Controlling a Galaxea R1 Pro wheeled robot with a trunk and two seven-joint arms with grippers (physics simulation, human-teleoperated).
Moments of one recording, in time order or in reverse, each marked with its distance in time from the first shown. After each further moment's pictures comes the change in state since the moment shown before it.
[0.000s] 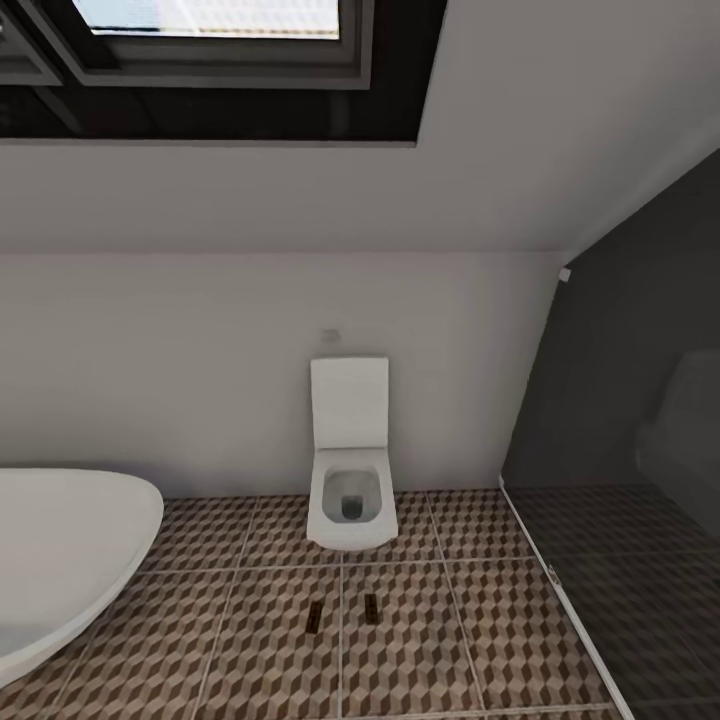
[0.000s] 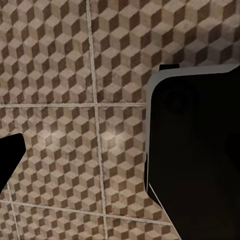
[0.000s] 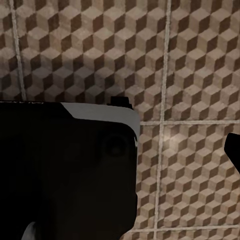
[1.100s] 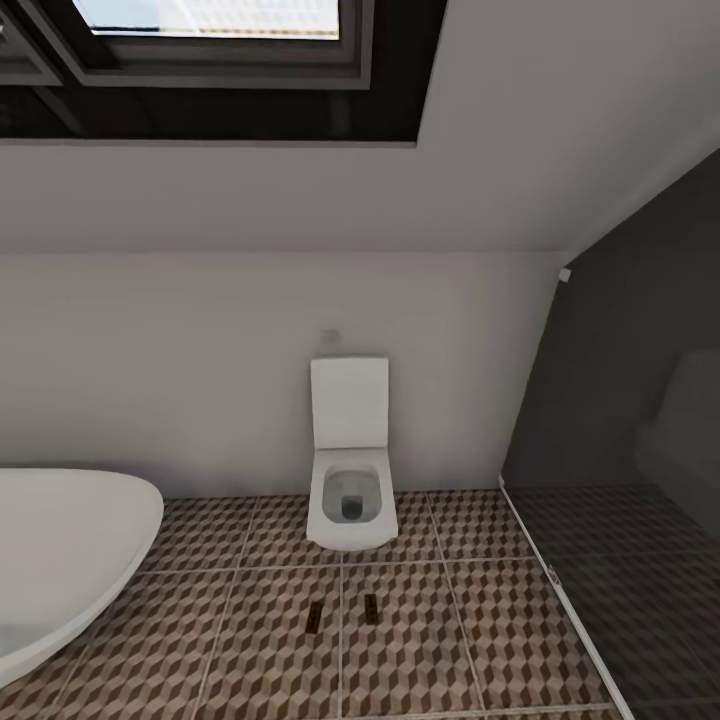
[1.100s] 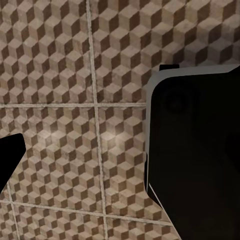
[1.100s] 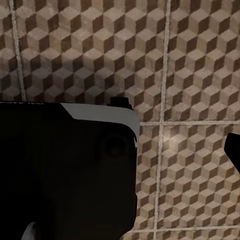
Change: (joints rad) left arm 0.000 0.000 0.000 0.000 0.000 0.000 0.000; right arm -0.001 0.000 0.000 -0.001 0.001 0.000 -0.001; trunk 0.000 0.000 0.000
